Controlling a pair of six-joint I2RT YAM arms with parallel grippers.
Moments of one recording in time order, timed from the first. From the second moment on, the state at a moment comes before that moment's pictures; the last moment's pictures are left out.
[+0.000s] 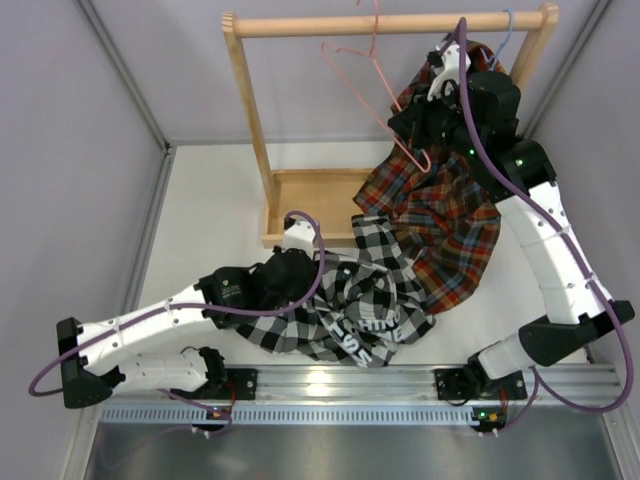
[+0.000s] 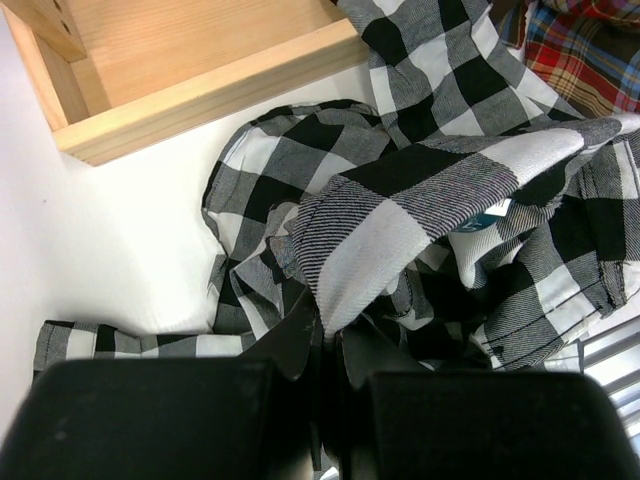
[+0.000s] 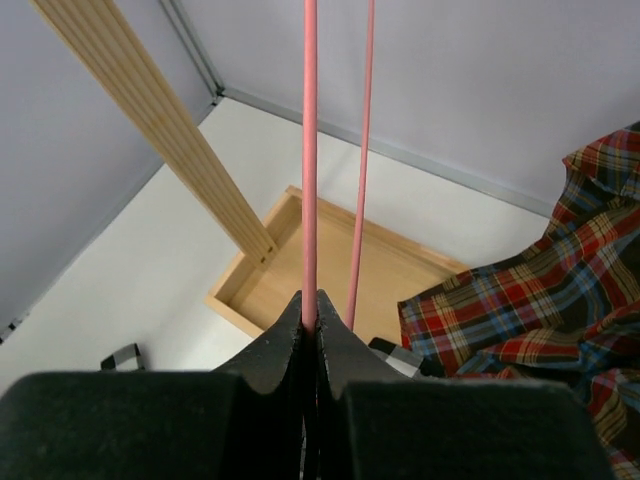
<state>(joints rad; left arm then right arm) -1.14 1.06 1.02 -0.67 -0.55 -0.53 0.45 1.48 1.91 -0.63 -0.19 0.14</state>
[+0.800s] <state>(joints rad) -0.83 1.21 1.02 -0.50 -0.36 -0.60 0.45 1.13 1.57 -0.61 -0.31 0.14</state>
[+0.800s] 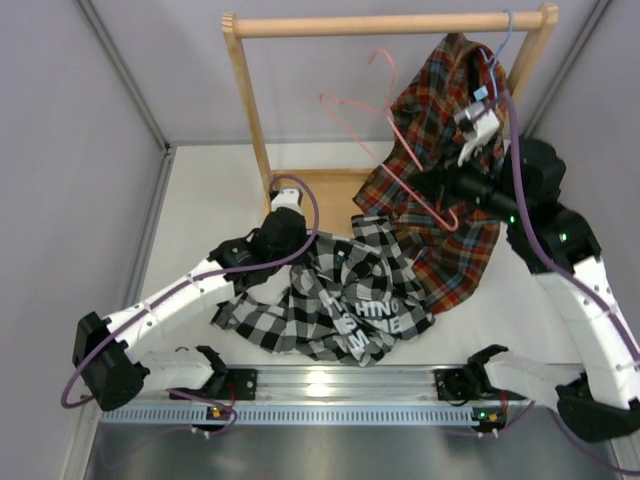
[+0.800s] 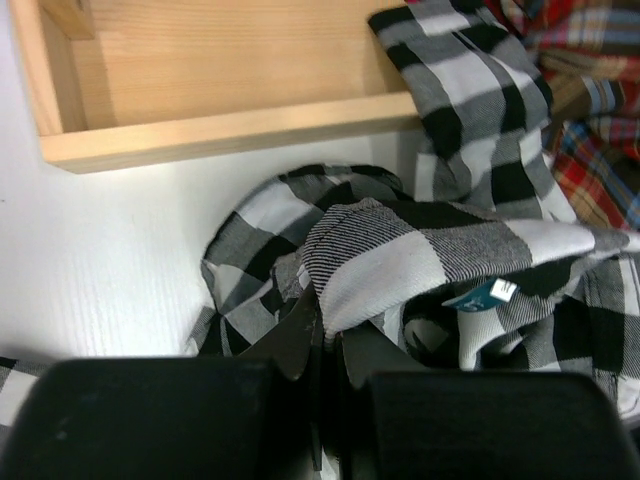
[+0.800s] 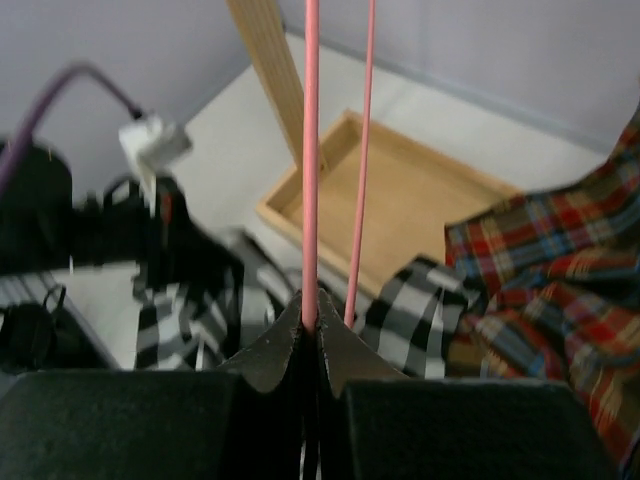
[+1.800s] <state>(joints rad) -0.57 1.37 1.15 -0.43 0.19 -0.49 0.45 0.62 0.84 -0.74 -0.63 0.20</state>
